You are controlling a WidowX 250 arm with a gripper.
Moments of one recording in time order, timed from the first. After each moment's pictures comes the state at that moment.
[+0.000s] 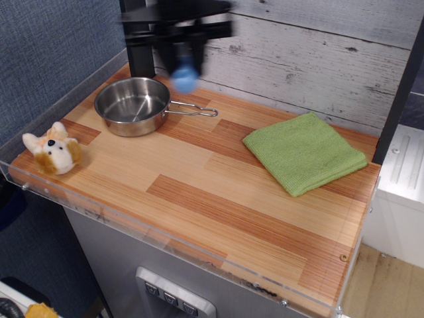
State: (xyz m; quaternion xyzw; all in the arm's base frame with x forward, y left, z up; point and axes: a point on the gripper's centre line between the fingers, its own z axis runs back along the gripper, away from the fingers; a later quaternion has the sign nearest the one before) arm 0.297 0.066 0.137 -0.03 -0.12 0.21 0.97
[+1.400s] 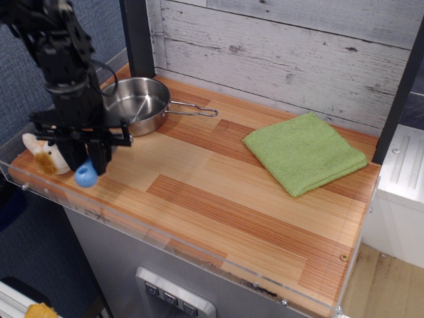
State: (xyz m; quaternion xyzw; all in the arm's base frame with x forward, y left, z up) arm 0.235 0.127 0.033 0.02 -0.02 0.18 0.98
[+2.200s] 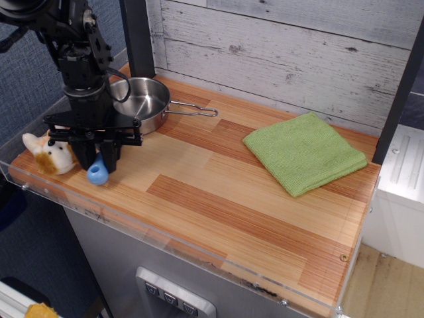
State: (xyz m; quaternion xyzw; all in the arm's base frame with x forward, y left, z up) arm 0.248 0.137 0.020 0.05 -0.02 0.23 0.97
